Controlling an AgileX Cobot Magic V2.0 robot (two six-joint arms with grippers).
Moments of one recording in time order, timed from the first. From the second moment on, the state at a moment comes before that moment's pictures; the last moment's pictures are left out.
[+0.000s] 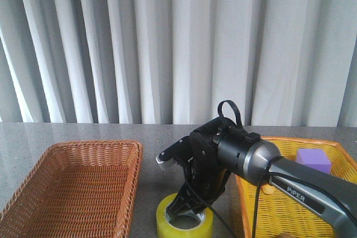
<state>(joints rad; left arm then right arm) -0.10 0.57 -0.66 0.00 0.53 -0.02 0.54 2.14 -1.88 -0.19 1.07 -0.07</state>
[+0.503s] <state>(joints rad) -0.10 0.57 -0.66 0.00 0.53 -0.02 0.51 1.86 -1.92 -0.11 1.08 -0.06</state>
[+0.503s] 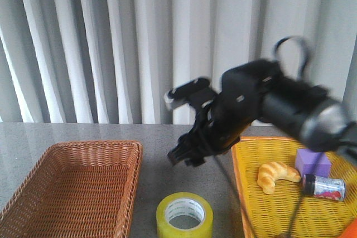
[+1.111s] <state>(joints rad) -0.10 0.57 -0.66 0.00 0.53 -0.02 0.25 1.04 -0.98 -0.02 0.72 -0.03</state>
